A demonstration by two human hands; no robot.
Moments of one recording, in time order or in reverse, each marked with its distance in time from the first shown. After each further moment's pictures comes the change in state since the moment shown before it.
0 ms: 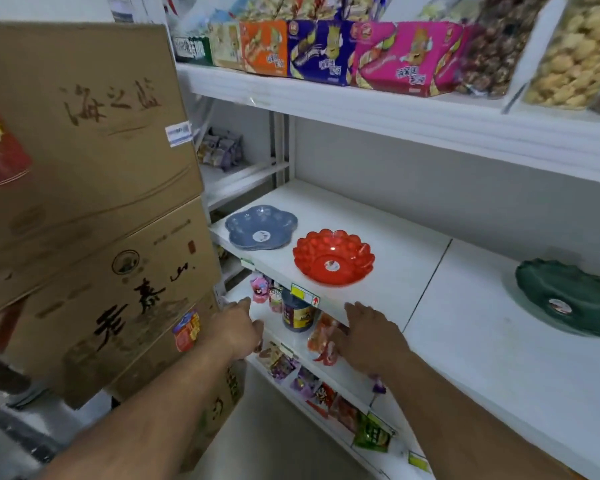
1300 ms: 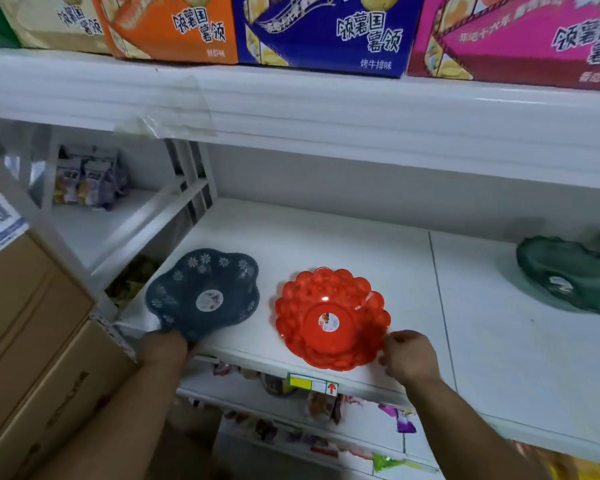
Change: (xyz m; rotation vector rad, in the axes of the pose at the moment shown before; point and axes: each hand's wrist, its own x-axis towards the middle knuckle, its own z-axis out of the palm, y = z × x) left_hand 0.328 -0.024 -0.050 -1.092 0.007 -0.430; right_hand 0.194 0.013 0.018 0.899 0.392 0.873
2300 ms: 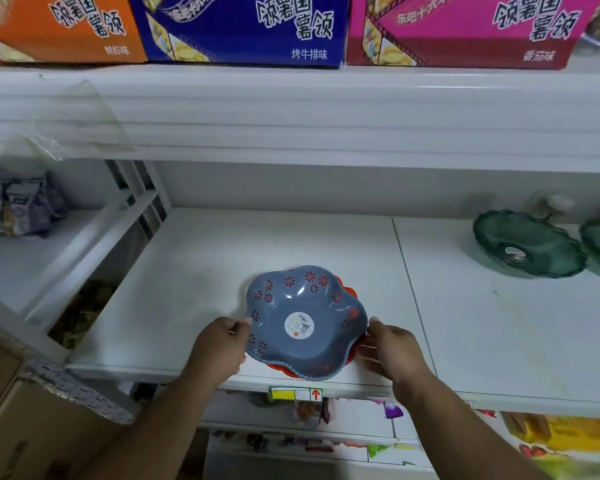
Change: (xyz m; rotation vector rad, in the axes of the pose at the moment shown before) left_hand -0.051 0.006 0.087 0.675 -0.460 0.393; right_hand -0.005 -0.005 -0.012 0.516 -0.035 0.211
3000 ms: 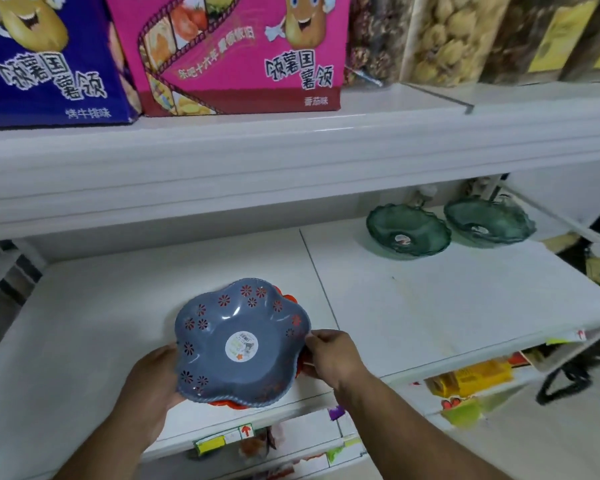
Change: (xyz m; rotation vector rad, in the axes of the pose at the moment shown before) left_hand 0.004 0.041 0.034 -0.363 -0.182 0.002; right_hand -0.002 -0.006 -0.037 0.173 -0.008 0.008
